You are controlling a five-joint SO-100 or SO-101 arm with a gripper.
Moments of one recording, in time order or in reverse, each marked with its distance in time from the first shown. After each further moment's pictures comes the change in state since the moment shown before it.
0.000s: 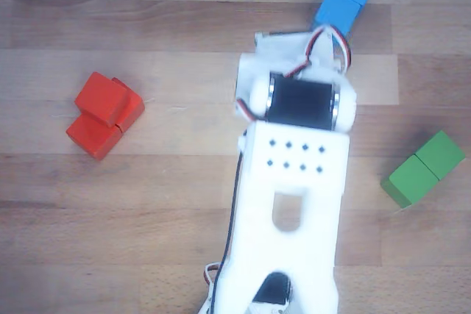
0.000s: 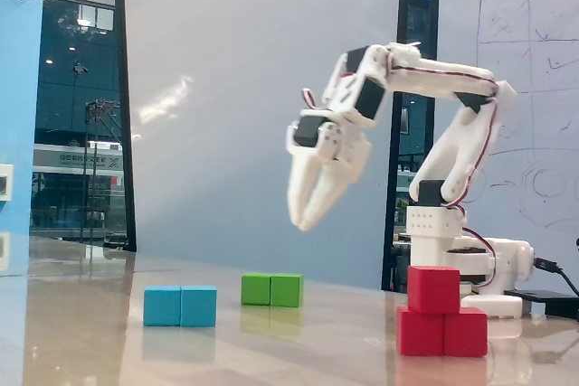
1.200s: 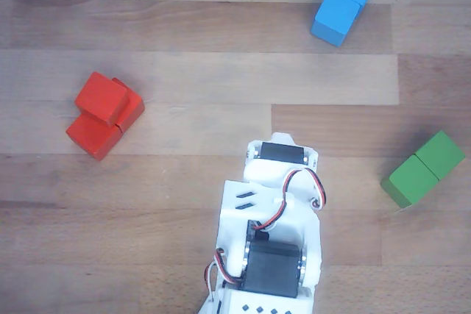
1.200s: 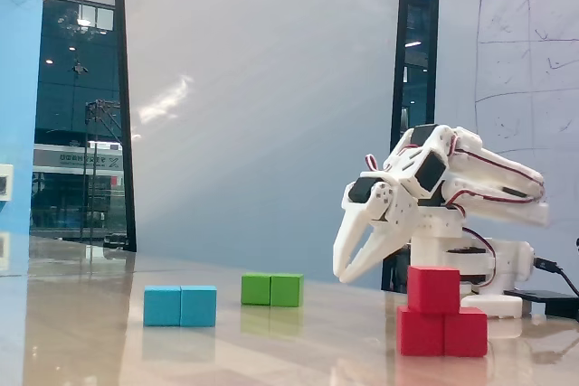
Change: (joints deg) arm 0.0 62.1 47.5 -0.2 10.1
